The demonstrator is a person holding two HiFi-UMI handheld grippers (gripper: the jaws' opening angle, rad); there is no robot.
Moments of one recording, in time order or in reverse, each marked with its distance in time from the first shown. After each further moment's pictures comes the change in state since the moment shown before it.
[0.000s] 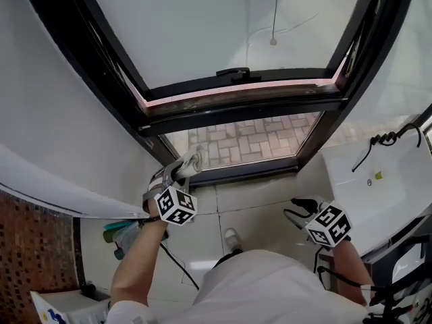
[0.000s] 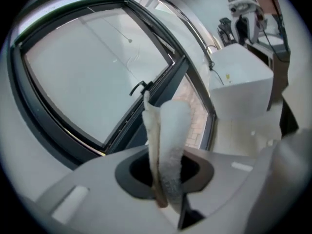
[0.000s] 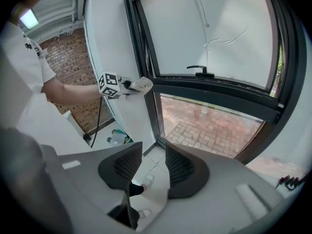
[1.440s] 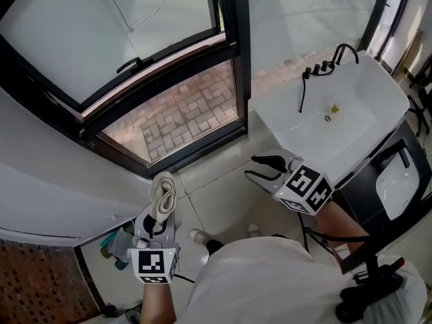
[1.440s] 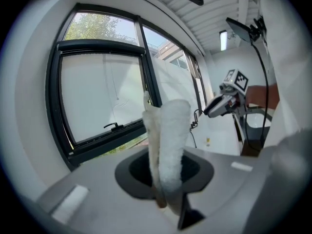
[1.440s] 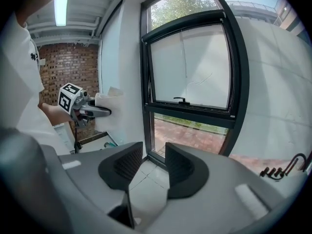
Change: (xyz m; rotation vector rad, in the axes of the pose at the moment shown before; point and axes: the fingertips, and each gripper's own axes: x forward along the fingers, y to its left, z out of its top) left arm -0.268 -0.215 0.186 -0.458 -0.424 -0.129; right arm -0.197 0.033 -0.080 -0.059 -0.314 -0.144
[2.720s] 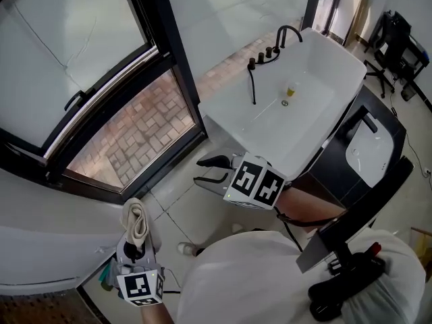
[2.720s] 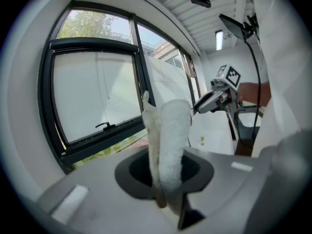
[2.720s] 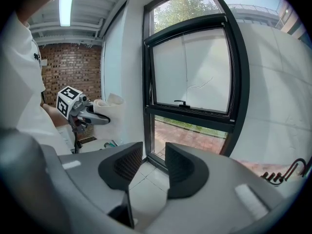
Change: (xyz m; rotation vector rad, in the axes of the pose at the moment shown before) left arm 0.003 -0.032 -0.002 0.017 0.015 -0.053; right arm -0.008 0.002 0.012 -0.026 -0.022 0.015
